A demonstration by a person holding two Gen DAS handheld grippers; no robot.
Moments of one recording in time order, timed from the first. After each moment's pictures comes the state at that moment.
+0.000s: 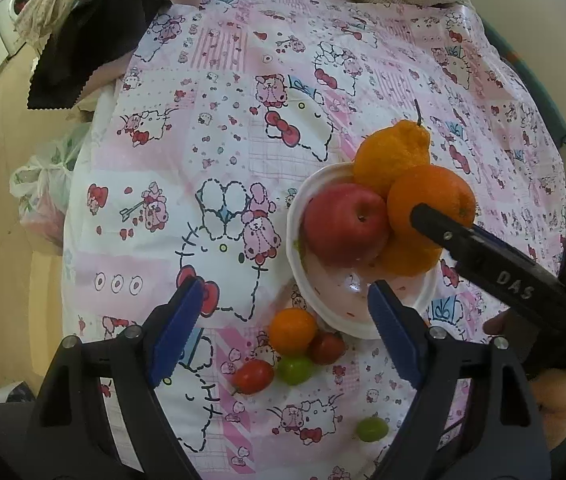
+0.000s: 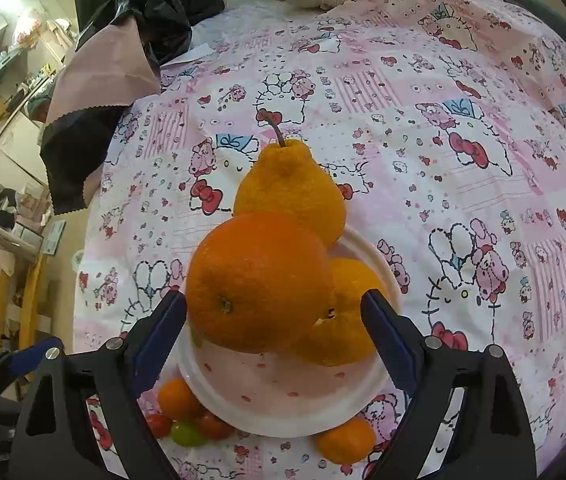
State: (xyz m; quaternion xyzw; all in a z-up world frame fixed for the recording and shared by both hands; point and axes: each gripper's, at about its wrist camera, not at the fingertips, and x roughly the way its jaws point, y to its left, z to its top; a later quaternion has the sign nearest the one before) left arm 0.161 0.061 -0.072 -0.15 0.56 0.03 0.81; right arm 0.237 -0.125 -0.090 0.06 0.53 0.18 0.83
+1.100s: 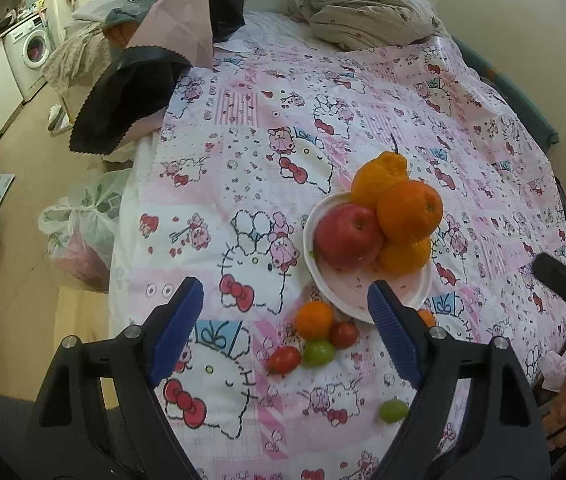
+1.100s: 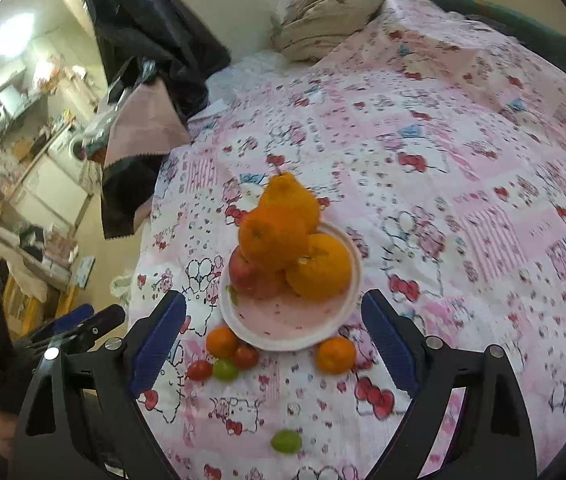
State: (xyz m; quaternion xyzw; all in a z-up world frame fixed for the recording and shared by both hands) left arm 0.092 0.066 -0.020 -0.11 0.48 0.04 0.87; right arm 0.124 -0.200 0.001 0.12 0.46 0.17 0.86
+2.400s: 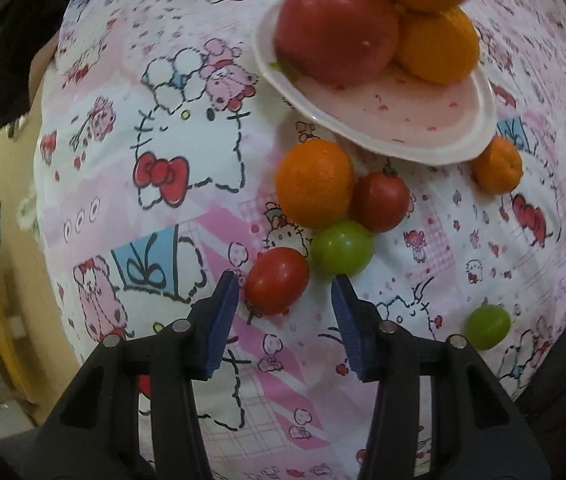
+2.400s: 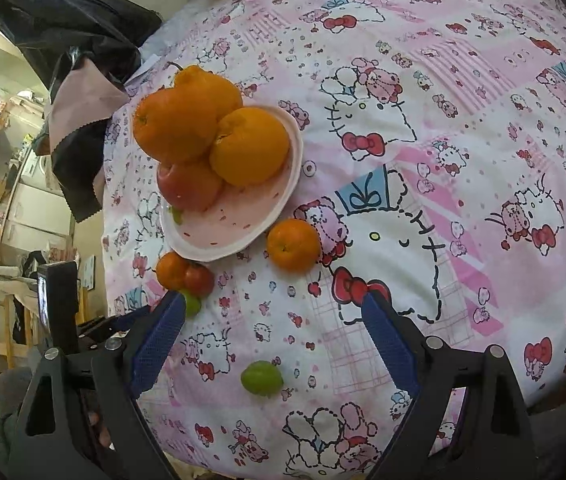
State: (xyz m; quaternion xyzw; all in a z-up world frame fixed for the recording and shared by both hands) left arm 0.112 0.000 -0.163 0.04 0.66 -0.02 0.75; right arm 0.100 -0.232 -0.108 0.21 0.58 0.13 0.78
